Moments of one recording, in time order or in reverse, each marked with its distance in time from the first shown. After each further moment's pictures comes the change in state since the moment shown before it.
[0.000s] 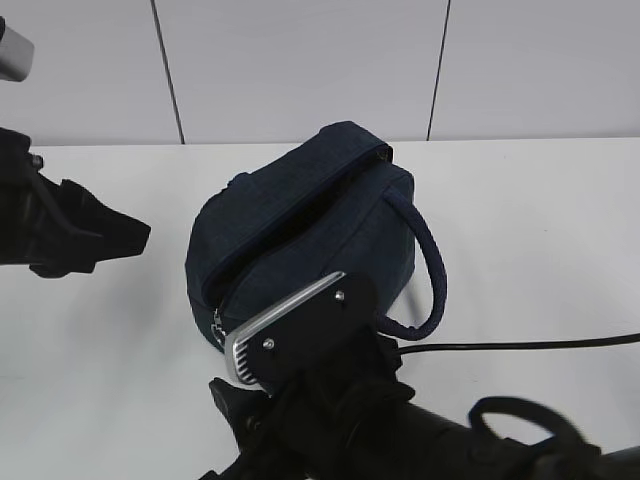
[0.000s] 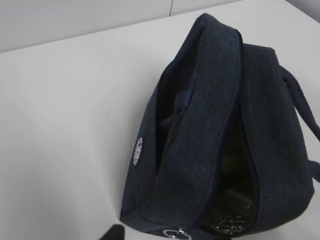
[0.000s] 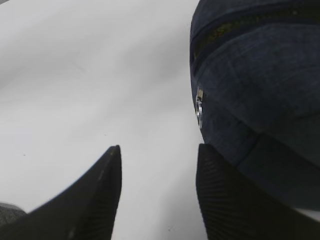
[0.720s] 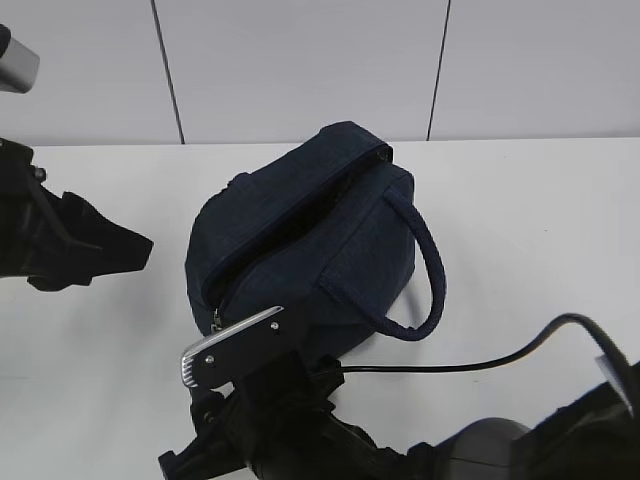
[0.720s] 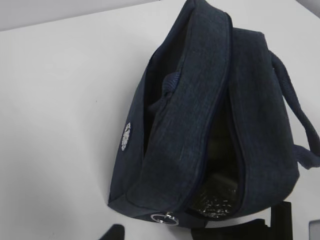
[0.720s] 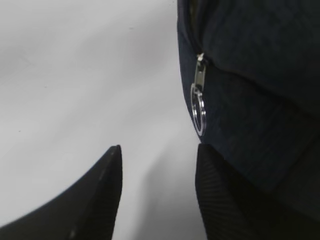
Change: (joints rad) left arm 0.000 0.000 0.000 -0.017 0.051 0.000; right arm -0.018 0.363 -0.195 0.023 -0.162 0.094
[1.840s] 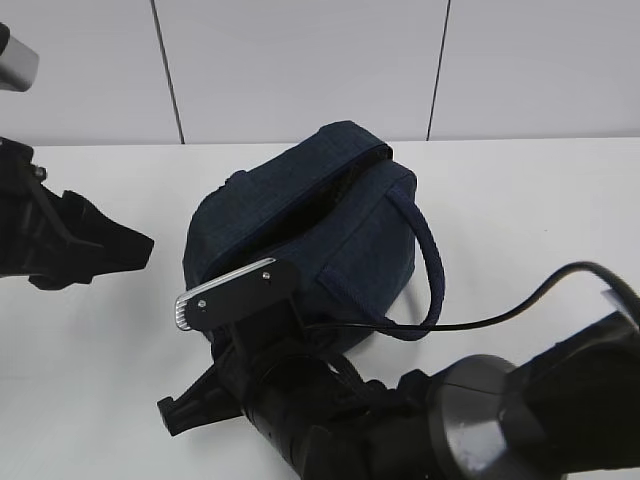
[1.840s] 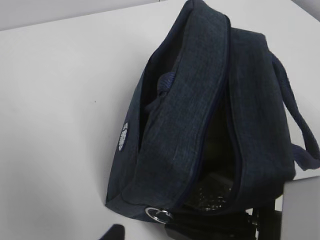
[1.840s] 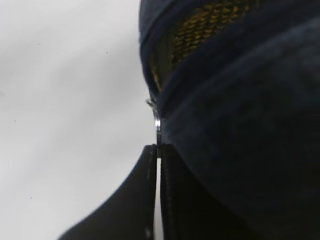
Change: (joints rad) left arm 0.000 0.000 0.000 -0.007 -0.001 0.000; right arm -0.064 -0.019 -0.090 0.070 0.094 -0.144
